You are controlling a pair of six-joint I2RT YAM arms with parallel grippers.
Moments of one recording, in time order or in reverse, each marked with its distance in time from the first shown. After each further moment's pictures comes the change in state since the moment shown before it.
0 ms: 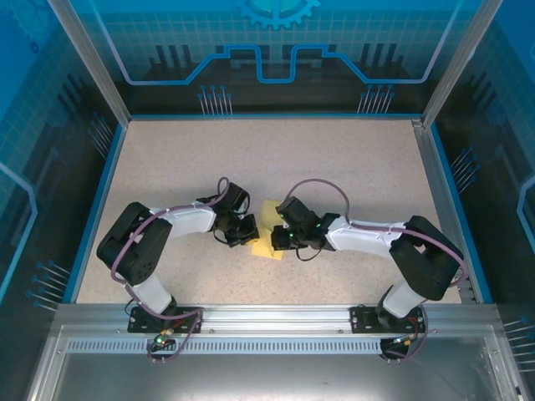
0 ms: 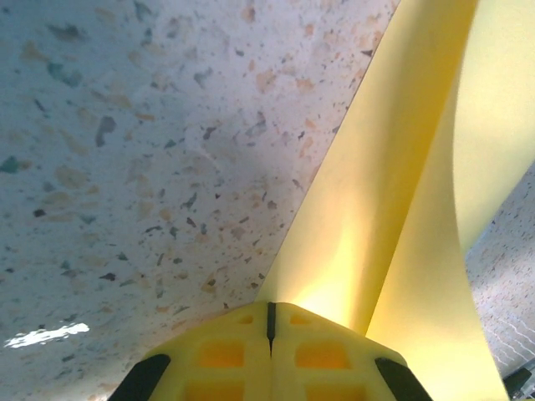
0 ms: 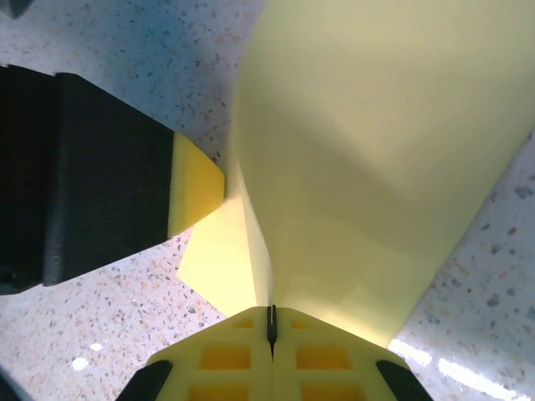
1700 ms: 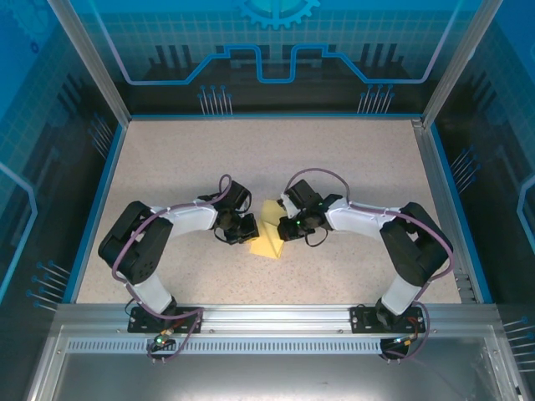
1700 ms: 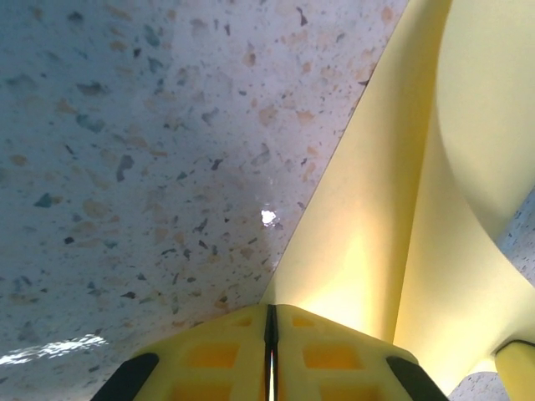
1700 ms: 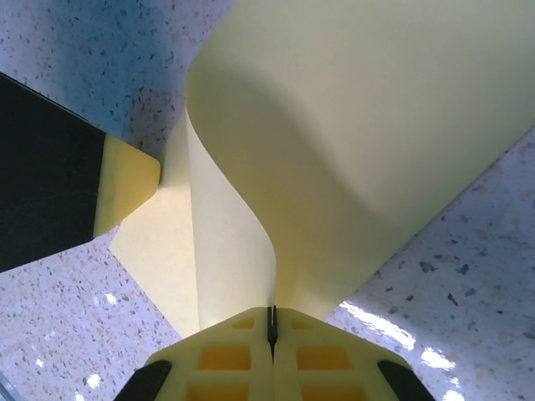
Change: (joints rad) left arm -0.008 0.010 0.035 -0.044 -0.053 0.047; right arm -0.148 0.111 0.139 -0.190 -0.144 -0.320
